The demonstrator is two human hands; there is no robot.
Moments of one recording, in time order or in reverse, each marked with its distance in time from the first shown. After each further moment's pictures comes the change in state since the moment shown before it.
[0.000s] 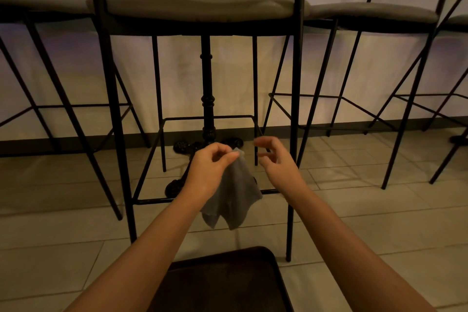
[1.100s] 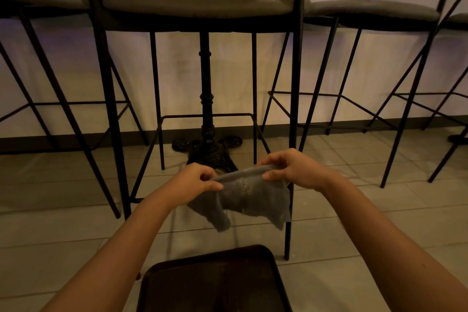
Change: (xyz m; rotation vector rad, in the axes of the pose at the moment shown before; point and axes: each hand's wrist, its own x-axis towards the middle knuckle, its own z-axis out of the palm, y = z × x) left_hand 0.017 -0.041 -0.034 0.494 -0.443 -0.049; right_hand 0.012 -0.002 -0.053 -0.394 -0.522 0.021
